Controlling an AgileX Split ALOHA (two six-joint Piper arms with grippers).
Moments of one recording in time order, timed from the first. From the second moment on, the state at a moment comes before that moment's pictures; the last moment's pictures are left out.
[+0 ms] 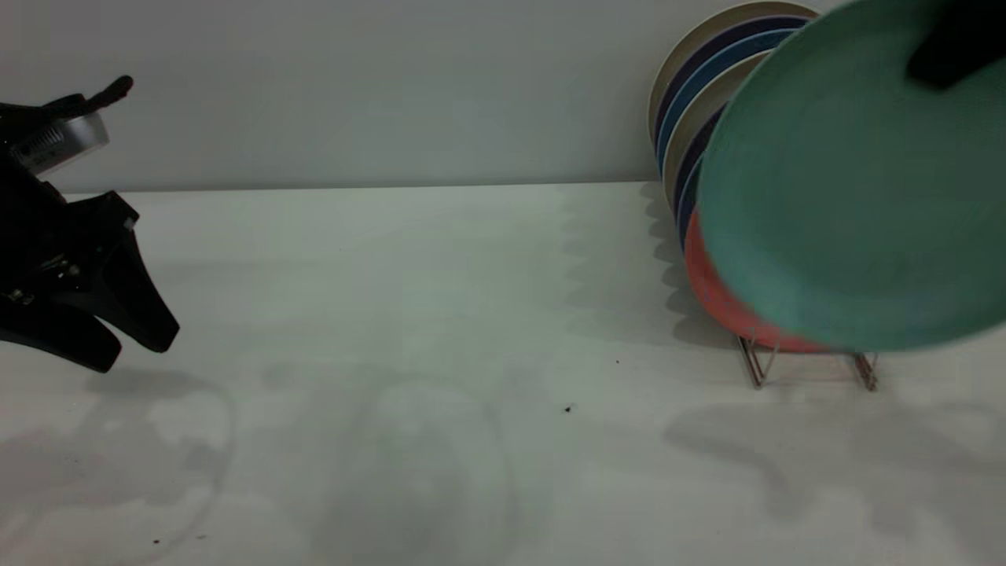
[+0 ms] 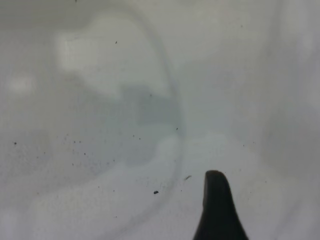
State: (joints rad) left arm 0.10 1.88 -0.96 -0.66 0.63 0.63; right arm 0.15 1.51 -1.13 0.33 0.72 -1.44
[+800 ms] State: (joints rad) left arm 0.10 1.88 -0.96 -0.66 0.63 0.63; right arm 0.13 1.79 -1.52 0.18 0.85 -1.52
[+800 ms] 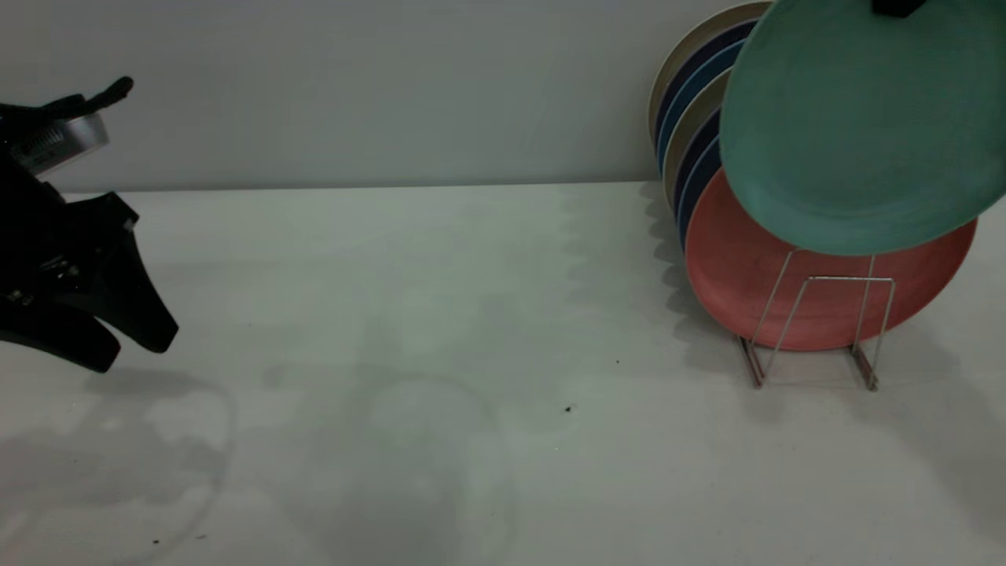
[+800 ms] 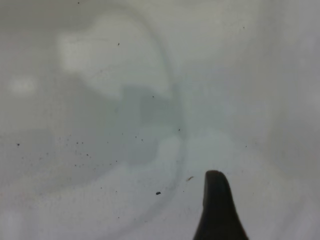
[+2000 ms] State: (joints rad) left arm 0.10 1.88 -0.96 -0.65 0.59 0.63; right arm 0.11 1.87 -1.52 0.20 0.83 -1.41
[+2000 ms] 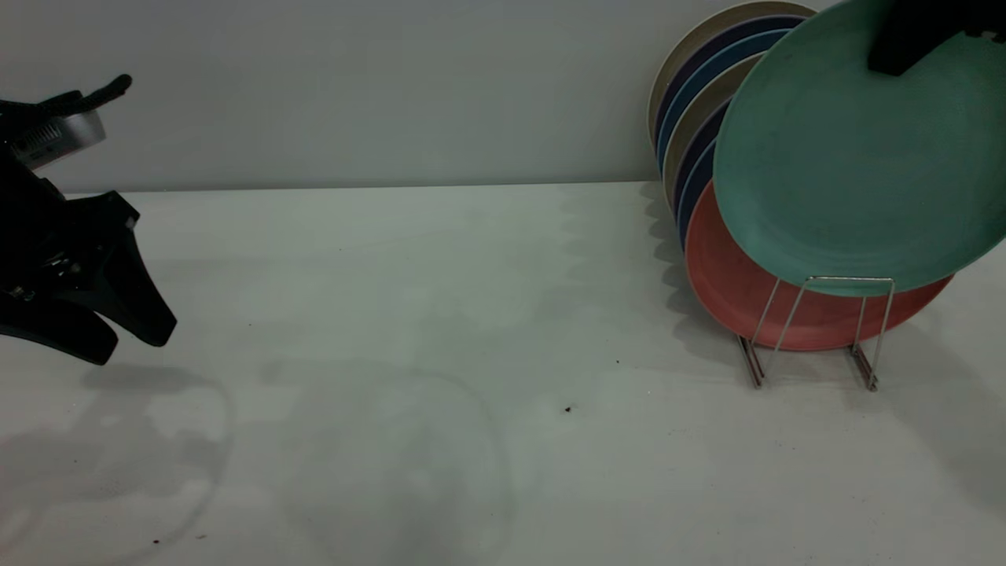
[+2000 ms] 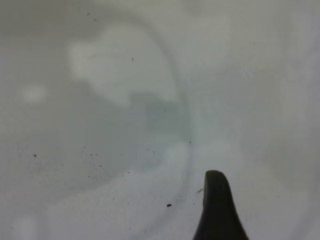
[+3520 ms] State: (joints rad) left arm 0.10 1.85 -1.09 -0.06 0.74 0.13; right arm 0.11 1.87 -1.52 0.21 1.21 -0.27
